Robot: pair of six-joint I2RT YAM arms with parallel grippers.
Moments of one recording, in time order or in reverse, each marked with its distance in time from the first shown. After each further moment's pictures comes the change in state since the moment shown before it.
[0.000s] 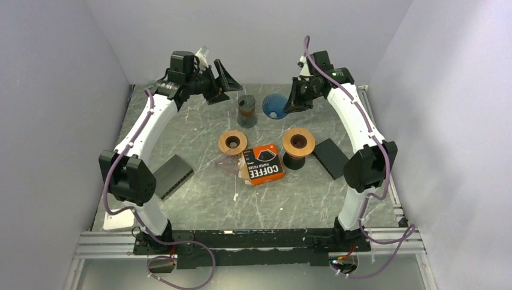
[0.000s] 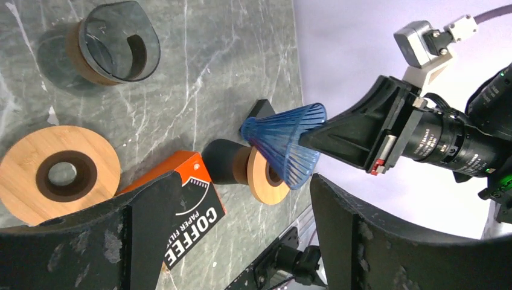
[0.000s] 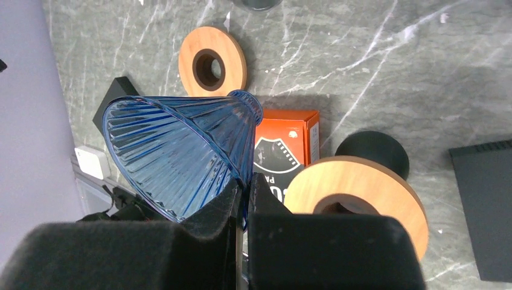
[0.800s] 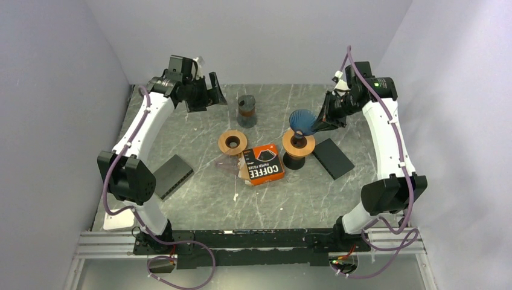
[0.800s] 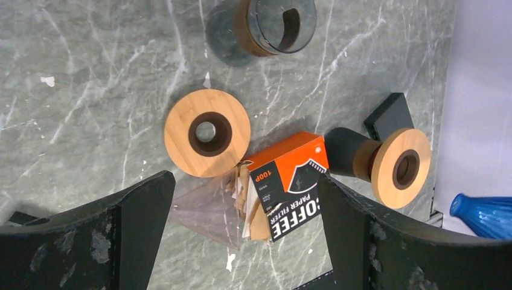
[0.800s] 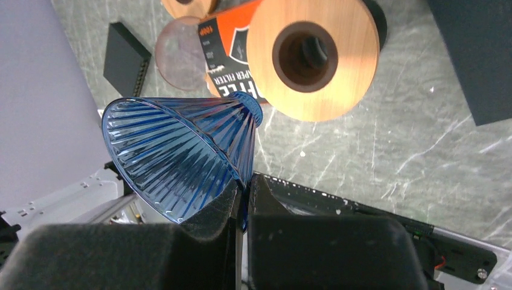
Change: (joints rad) left arm 0.027 -0.005 0.049 -0.322 -0.289 0.290; right arm -0.203 -0.293 -0.121 -0.328 -0.098 -0.031
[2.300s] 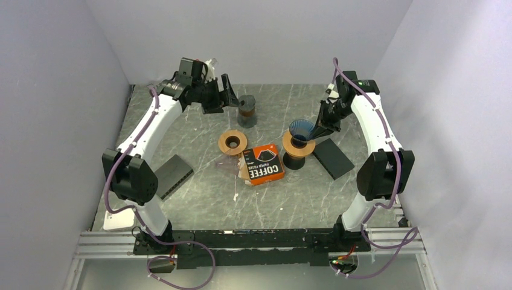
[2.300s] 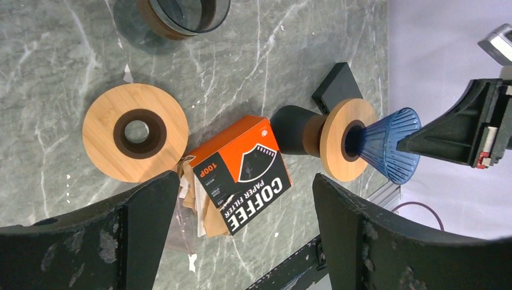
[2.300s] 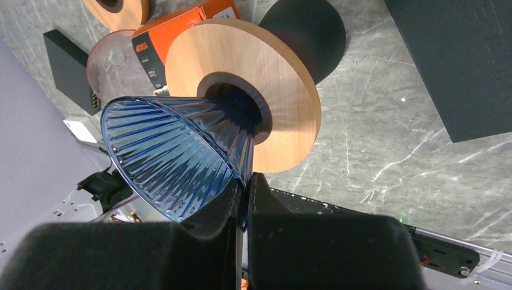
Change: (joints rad) left arm -0.058 0.008 -0.032 0.095 0.136 -0.060; right arm -0.034 0.152 -0.132 0.072 0.037 -0.048
